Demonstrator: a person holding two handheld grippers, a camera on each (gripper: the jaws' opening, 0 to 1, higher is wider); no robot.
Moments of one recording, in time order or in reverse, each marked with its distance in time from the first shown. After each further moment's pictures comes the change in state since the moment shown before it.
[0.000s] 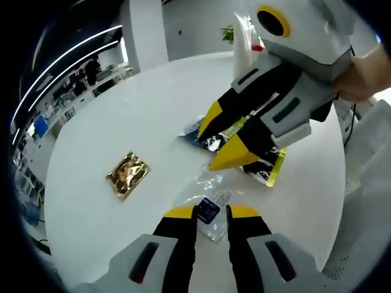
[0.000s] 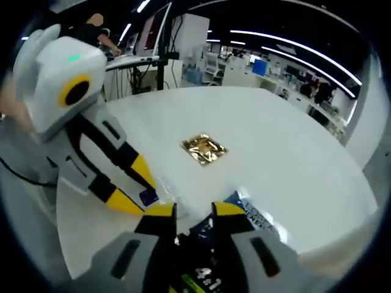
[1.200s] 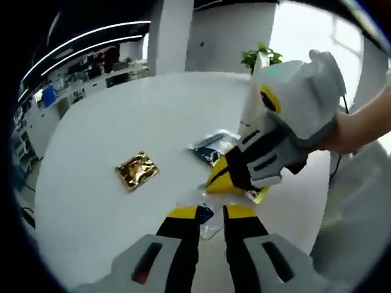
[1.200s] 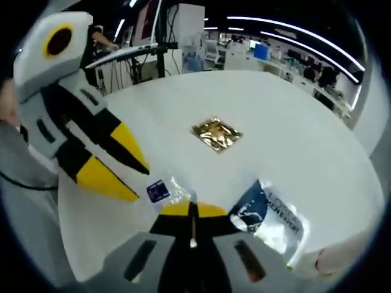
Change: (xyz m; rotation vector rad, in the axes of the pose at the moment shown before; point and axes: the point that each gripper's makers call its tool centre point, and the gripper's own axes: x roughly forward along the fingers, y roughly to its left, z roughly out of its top) left arm -0.020 0.000 0.017 -0.132 -0.105 -0.030; right arm 0.027 0.021 -0.015 0.029 0.092 0.070
